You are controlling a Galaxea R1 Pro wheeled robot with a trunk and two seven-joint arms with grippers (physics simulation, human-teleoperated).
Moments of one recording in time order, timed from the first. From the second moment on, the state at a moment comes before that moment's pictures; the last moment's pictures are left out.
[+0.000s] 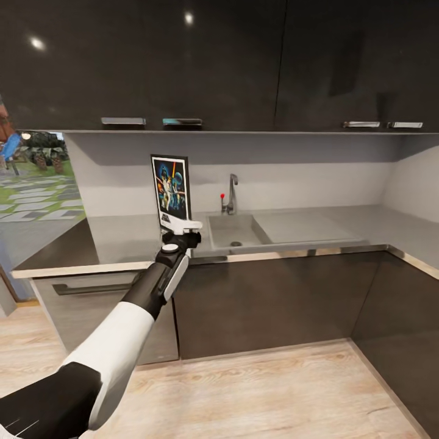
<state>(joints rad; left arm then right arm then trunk) -0.99 -0.17 -0.22 -0.84 0.11 0.37 0.32 -0.04 -0.10 0.00 -0.38 0.00 -0.44 -0.10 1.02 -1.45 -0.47</state>
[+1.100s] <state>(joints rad) -0.99 -0.17 -0.21 -0.80 0.10 0.32 0.49 -0.04 -0.10 0.00 -0.38 0.00 -0.43 -0.10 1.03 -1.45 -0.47</state>
